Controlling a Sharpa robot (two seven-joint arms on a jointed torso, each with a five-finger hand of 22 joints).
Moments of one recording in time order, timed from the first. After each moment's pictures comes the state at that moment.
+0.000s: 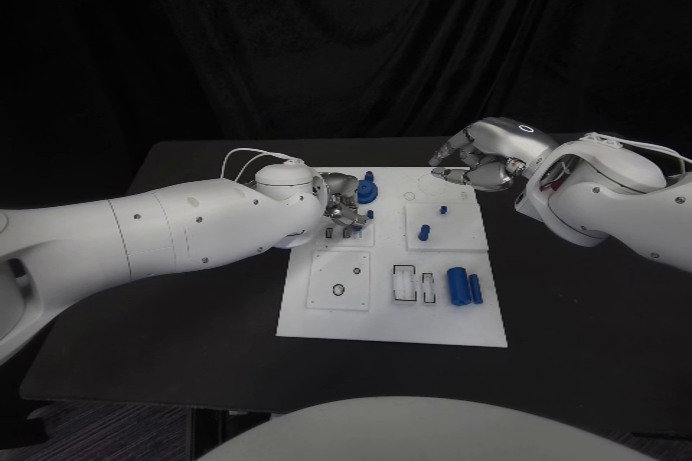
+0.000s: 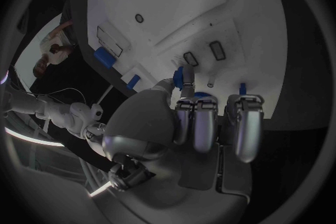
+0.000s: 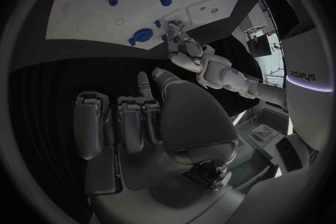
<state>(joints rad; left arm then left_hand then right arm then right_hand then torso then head) 1.31 -0.49 -0.21 1.31 -1.34 0.00 -0.37 1.24 0.08 0.07 0.19 0.47 1.09 0.03 0.20 0.82 1.47 -0.05 1.57 1.31 1.47 -0.09 1.56 1.31 0.01 1.47 0.02 1.54 1.31 1.42 -0.94 -0.25 1.58 -1.41 -0.42 0.02 1.34 0.02 0.21 0.20 0.32 0.92 0.11 0.11 0.18 1.46 0.01 1.57 1.31 1.47 -0.06 1.57 1.31 0.02 1.47 0.06 1.48 1.31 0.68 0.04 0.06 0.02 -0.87</state>
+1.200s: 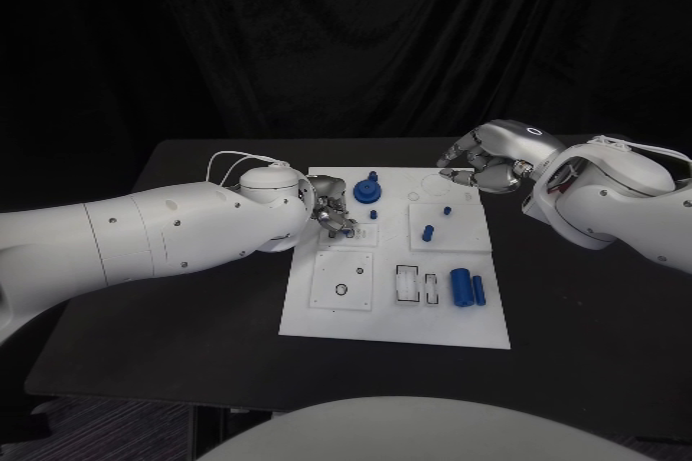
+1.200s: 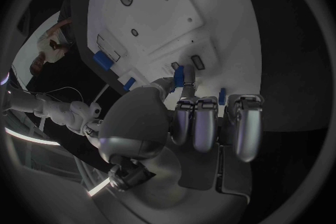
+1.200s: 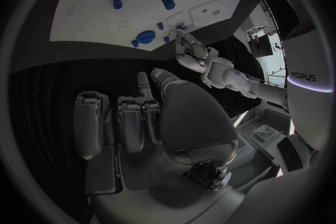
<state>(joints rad) 1.31 -0.57 -0.21 1.38 -1.34 0.00 -0.41 1.19 0.00 0.25 0.18 0.46 1.10 0.03 0.19 0.86 1.47 -0.04 1.57 1.31 1.46 -0.09 1.56 1.31 0.01 1.47 0.03 1.54 1.31 1.41 -0.94 -0.25 1.57 -1.41 -0.41 0.02 1.34 0.01 0.23 0.19 0.35 0.92 0.11 0.11 0.18 1.47 0.01 1.57 1.31 1.46 -0.05 1.57 1.31 0.02 1.47 0.06 1.48 1.31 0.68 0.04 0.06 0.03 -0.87</state>
